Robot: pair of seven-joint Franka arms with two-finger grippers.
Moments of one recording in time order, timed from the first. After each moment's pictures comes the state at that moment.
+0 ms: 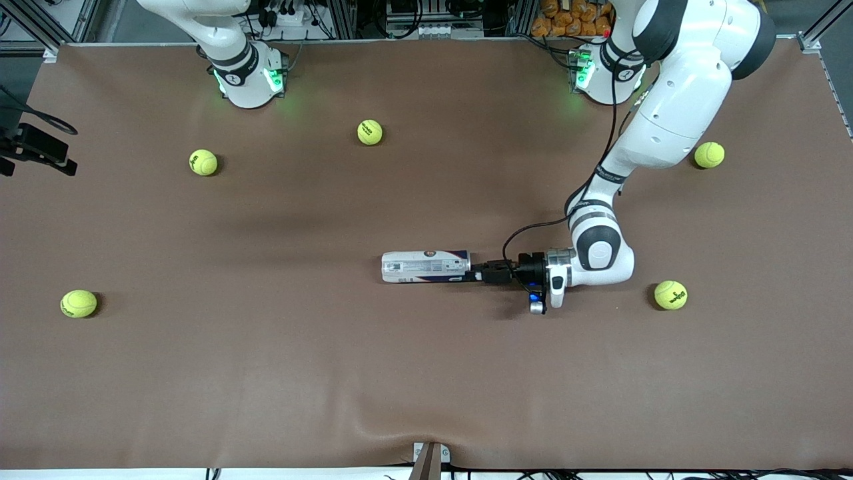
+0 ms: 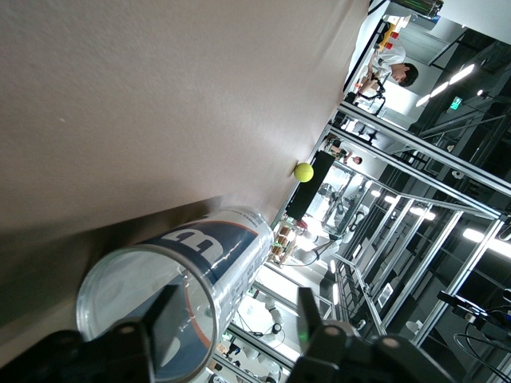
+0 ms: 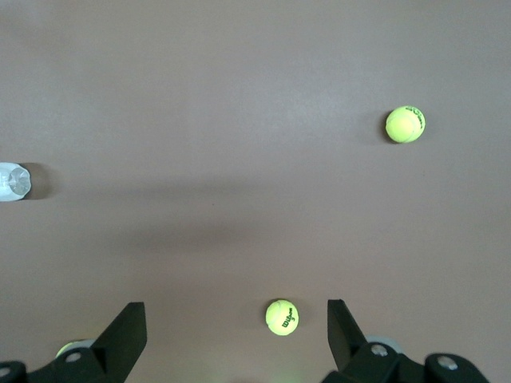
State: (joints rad) left arm -0.18 0.88 -0.19 -1.70 -1.63 2.01 0.52; right arm -0.04 0.03 -0.04 -1.44 0.01 1.43 -0.04
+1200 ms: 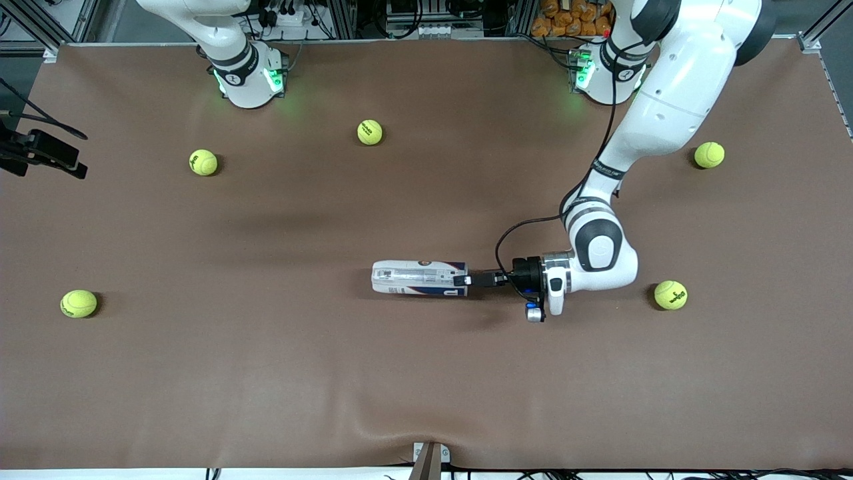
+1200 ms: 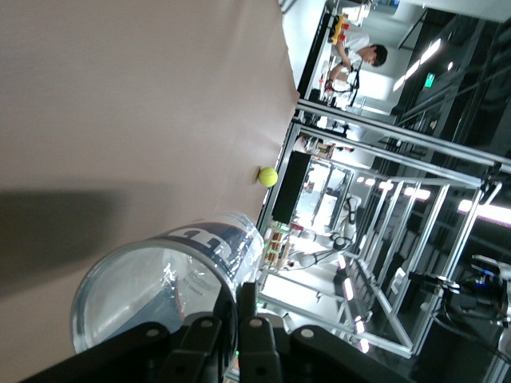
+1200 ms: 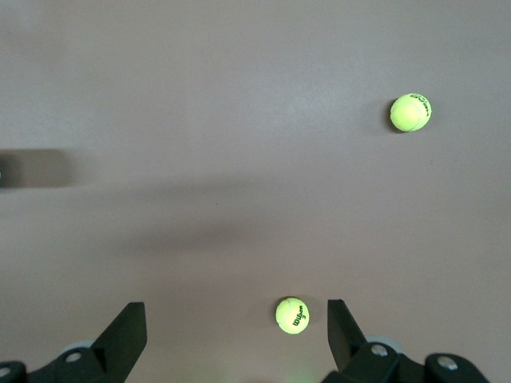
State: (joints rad) left arm -0.21 0.77 -0.19 -1.61 -1.61 2.05 0.53; right arm -0.01 0.02 -0.06 -1.49 0.01 1.46 0.00
